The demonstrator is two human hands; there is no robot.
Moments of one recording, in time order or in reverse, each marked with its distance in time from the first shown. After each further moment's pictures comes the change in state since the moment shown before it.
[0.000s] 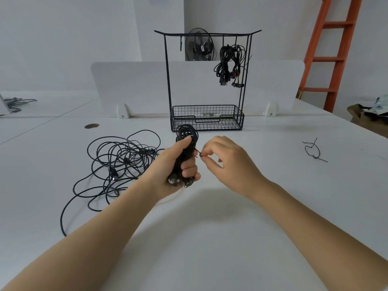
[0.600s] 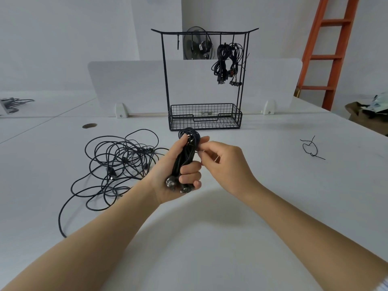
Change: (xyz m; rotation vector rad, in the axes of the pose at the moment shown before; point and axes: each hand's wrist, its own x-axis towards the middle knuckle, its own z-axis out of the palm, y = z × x) left_hand -0.004 -0.004 0.002 -0.143 -0.183 -0.140; right_hand -0.002 -0.016 0.002 0.326 0.022 0.308
